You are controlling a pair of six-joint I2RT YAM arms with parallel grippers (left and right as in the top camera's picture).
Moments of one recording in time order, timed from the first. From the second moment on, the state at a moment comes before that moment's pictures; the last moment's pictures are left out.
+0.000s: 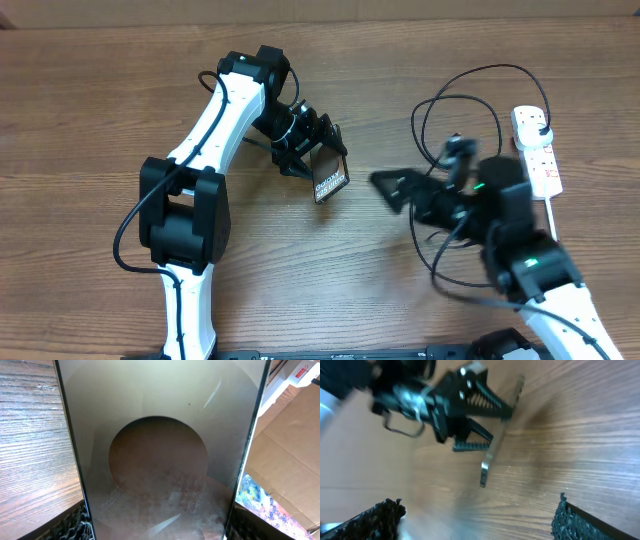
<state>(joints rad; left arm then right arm) -0.29 2.21 1.88 -1.35 0.79 -0.52 0.39 0.96 0.76 -0.39 -0.42 0.79</state>
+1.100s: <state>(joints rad) -0.29 2.21 1.89 -1.33 0.79 -0.52 0.86 1.48 0.76 0.13 0.36 1.07</state>
